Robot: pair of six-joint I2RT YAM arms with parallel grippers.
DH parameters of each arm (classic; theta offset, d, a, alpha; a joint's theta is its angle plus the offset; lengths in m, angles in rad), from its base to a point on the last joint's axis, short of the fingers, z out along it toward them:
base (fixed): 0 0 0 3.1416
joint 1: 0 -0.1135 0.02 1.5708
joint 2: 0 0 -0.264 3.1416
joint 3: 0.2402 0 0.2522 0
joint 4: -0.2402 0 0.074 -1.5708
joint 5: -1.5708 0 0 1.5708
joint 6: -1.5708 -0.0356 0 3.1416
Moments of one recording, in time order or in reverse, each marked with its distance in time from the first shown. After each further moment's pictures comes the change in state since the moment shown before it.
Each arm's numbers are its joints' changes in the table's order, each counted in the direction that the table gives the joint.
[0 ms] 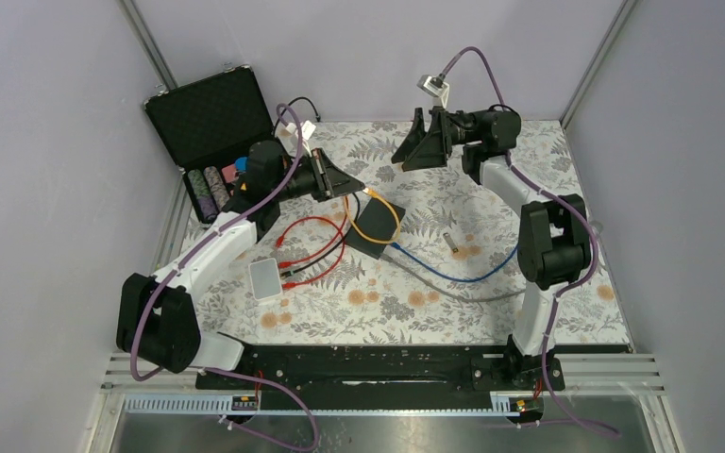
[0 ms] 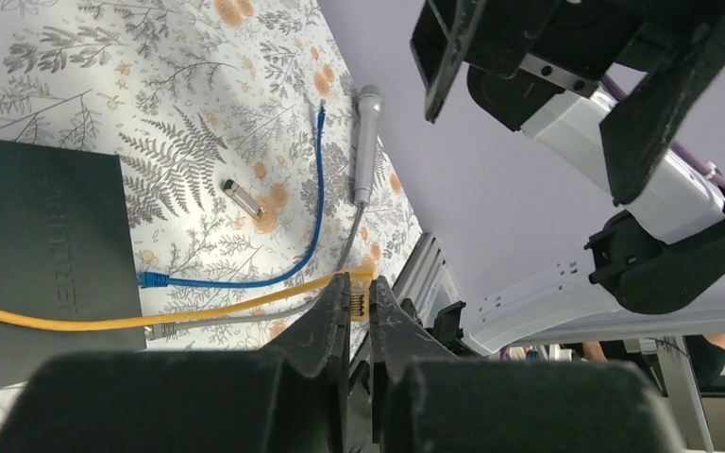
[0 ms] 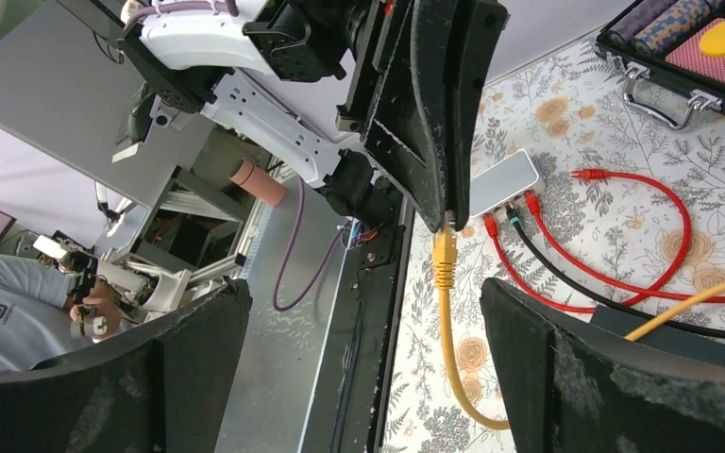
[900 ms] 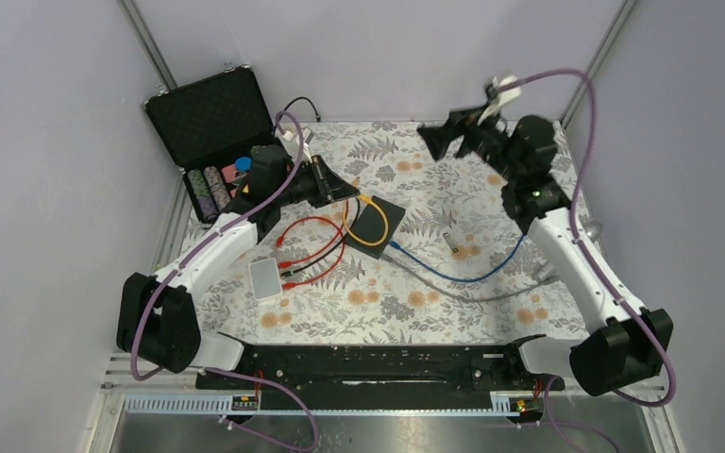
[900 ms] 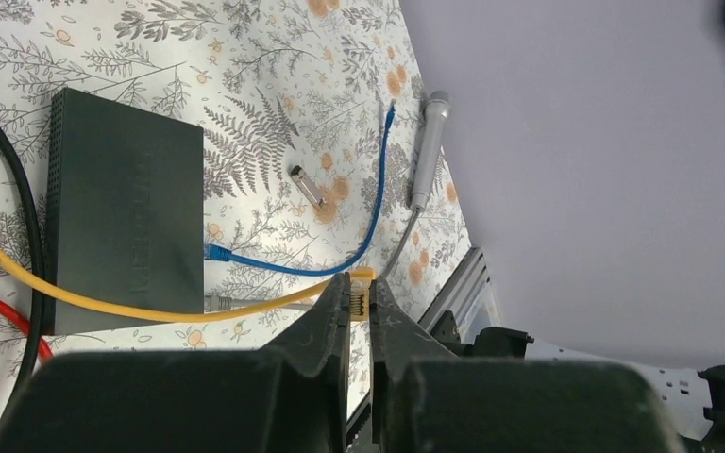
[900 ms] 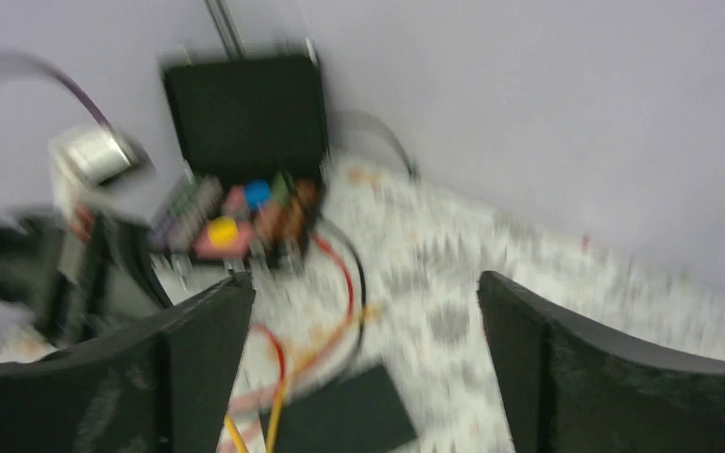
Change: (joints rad) left arm 0.000 -0.011 -0.005 -0.164 0.128 -0.078; right arm -0.057 -0.646 -0.188 -1.171 -1.171 1.341
